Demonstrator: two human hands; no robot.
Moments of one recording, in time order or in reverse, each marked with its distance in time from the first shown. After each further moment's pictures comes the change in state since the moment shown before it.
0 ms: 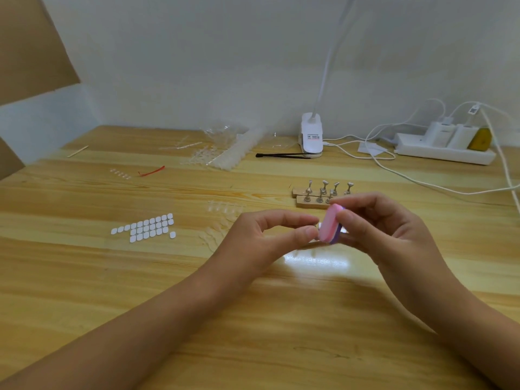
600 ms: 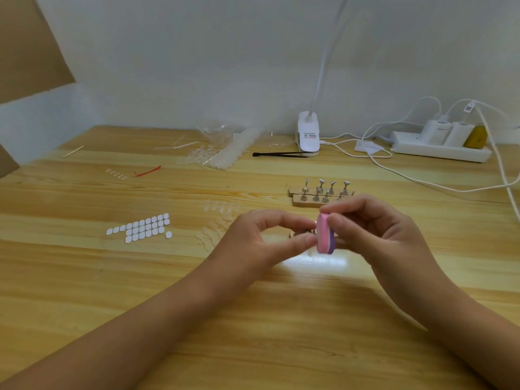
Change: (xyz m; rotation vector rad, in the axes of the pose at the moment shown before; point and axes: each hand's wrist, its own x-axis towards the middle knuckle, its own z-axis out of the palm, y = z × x) left_hand 0.000 -0.003 0.001 0.064 -0.009 0.043; right_hand -0.002 -0.001 0.001 -0.073 -0.047 -0.014
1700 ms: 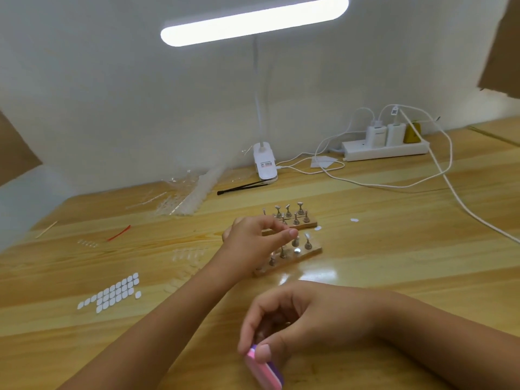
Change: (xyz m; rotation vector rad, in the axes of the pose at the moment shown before) left_hand 0.077 0.018 0.039 0.443 0.015 -0.172; right_hand -0.002 0.004 -0.003 0.057 -0.848 0.373
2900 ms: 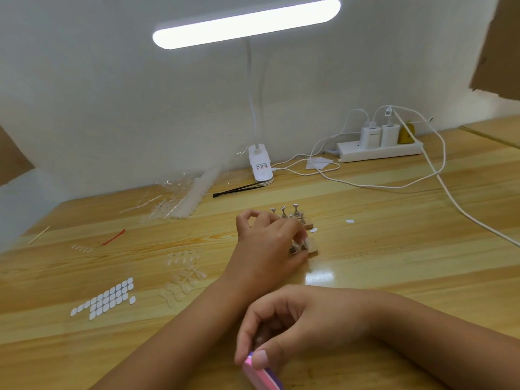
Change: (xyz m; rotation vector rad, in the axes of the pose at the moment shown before) left_hand 0.002 -0.006 0.028 0.607 0.246 0.622; right_hand 0.000 -0.001 -0.002 0.010 -0.030 0.022
